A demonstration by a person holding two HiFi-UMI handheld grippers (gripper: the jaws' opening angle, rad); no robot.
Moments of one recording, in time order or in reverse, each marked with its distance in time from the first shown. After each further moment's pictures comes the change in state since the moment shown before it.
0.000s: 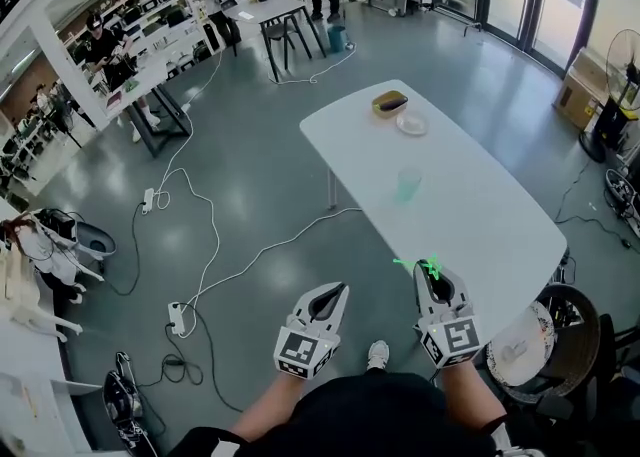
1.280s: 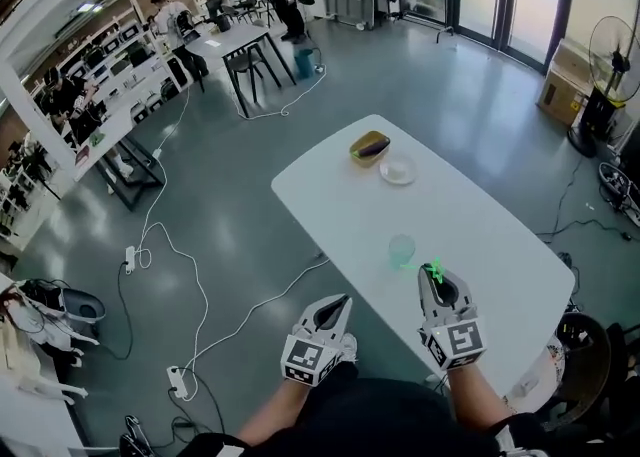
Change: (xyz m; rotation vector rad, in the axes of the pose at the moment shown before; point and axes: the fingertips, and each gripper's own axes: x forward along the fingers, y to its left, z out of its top) left arm 0.209 0.132 -0.008 0.010 0.053 -0.133; right arm 0.187 -0.141 -0.005 -0.017 -0.004 -0.139
